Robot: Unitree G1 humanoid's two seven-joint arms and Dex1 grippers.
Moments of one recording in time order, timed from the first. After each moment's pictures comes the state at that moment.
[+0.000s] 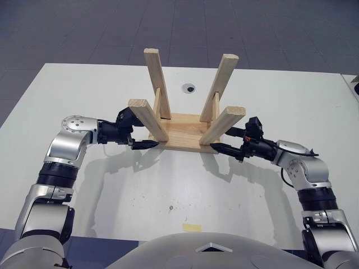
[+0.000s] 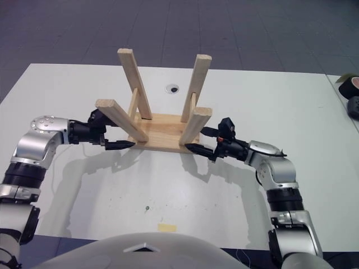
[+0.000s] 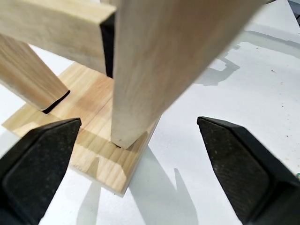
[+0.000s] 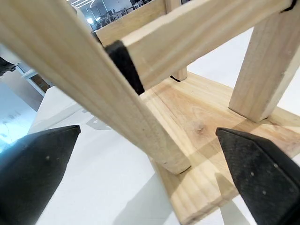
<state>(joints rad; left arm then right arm) -0.45 0.65 -0.19 0.31 -0.29 0.33 -1.27 -0.24 -0.52 0.04 0.16 0.53 0.48 1.08</state>
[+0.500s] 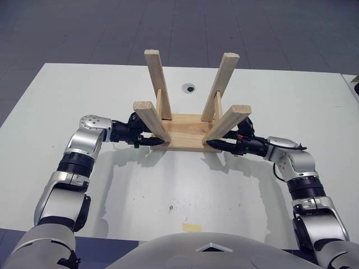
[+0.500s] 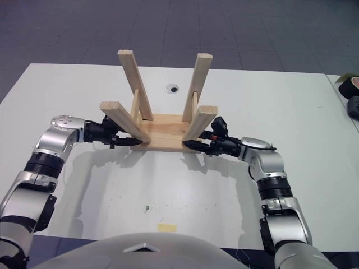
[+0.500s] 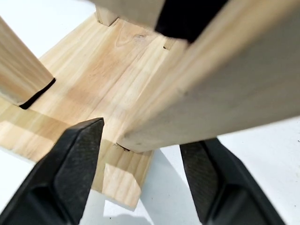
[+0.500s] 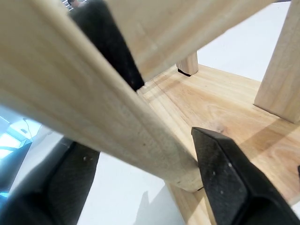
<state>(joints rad) -0.54 0.56 -0.22 0.52 -0.22 0.27 -1.29 -0.31 -0.47 0.07 0.30 0.49 0.47 1.16</state>
